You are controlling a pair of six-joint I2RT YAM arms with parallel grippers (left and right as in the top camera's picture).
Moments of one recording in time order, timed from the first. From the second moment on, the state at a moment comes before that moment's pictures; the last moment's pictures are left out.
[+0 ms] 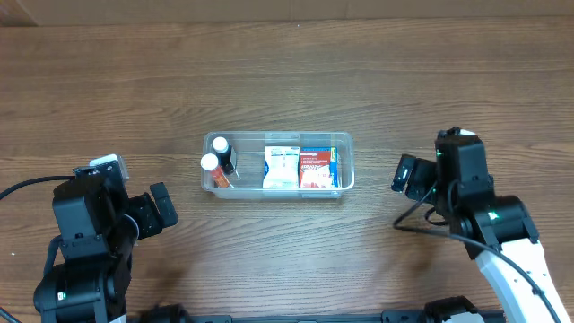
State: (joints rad) left arm 0.16 0.78 0.99 -1.05 -0.01 -0.15; right arm 0.19 1.03 0.90 -0.84 0.13 0.44
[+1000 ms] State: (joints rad) left arm 0.16 0.79 0.98 -1.05 -0.01 -0.15; right arm 0.19 0.01 0.07 -0.17 -0.02 -0.04
